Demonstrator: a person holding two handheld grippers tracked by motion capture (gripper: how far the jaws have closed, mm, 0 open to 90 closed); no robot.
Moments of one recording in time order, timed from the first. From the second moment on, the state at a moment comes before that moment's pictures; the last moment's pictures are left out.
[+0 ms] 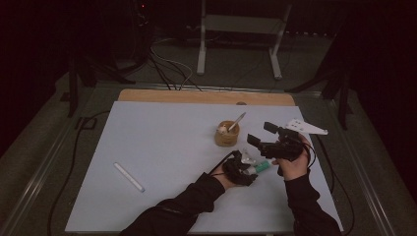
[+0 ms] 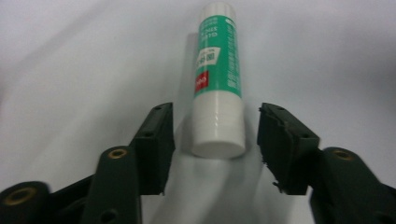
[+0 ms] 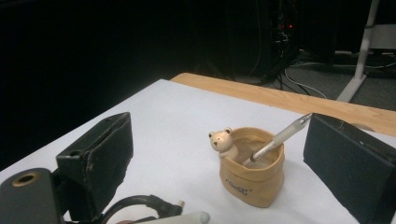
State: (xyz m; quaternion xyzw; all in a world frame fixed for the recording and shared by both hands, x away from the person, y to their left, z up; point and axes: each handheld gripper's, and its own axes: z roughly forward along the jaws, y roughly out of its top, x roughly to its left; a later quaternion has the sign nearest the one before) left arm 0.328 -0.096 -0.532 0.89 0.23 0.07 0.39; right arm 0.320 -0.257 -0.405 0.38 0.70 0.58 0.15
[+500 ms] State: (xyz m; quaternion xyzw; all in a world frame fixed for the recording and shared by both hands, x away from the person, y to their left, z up) left arm 0.332 -0.097 -0.525 0.89 0.23 0.05 0.39; right arm 0.320 -0.257 -0.405 0.38 0.70 0.58 0.15
